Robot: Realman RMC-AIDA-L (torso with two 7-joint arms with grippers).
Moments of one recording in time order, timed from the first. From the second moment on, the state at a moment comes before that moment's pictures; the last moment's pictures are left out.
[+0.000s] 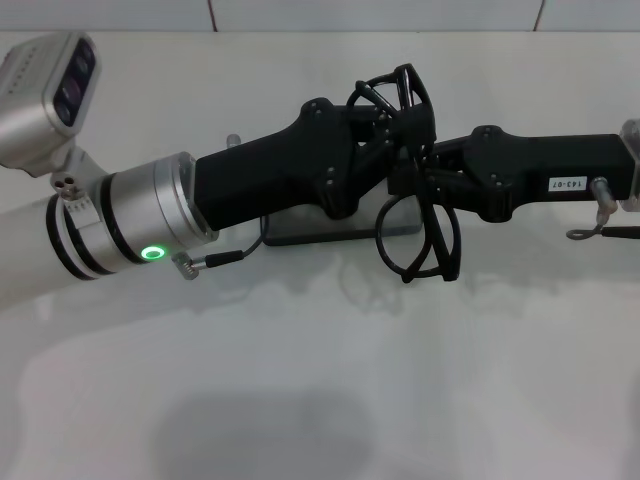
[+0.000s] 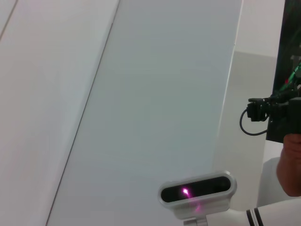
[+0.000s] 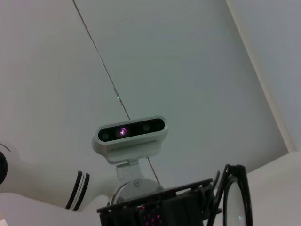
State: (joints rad) left arm -0.66 -2.09 0.95 0.19 1.37 1.77 -1.05; right arm 0.81 2.01 -0.86 -0.40 -1.77 -1.68 1.48
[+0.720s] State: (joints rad) left arm -0.44 -2.02 0.95 0.44 1.34 1.81 -1.24; right arm 0.69 1.99 -0.76 -0.60 -1.75 -1.66 1.42
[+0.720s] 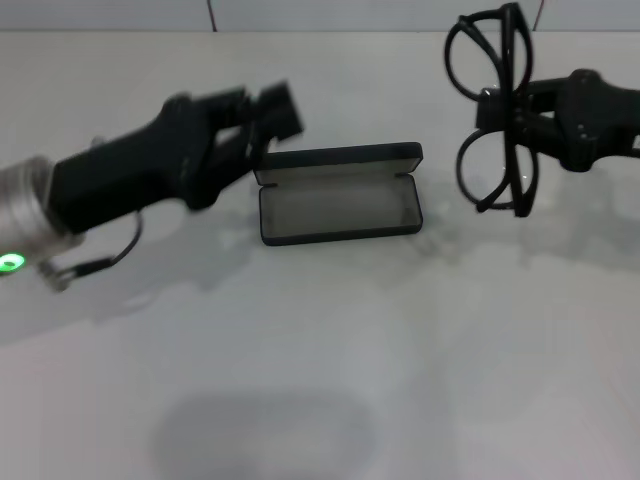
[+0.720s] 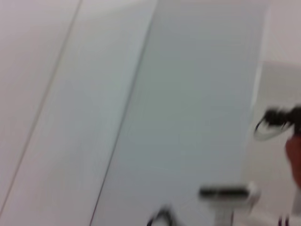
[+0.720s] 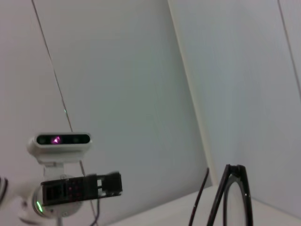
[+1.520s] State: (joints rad) left arm -0.37 -1.95 0.95 0.46 1.54 1.69 -1.31; right arm 0.59 2.02 -1.47 -1.35 -2.10 -1.38 1.43
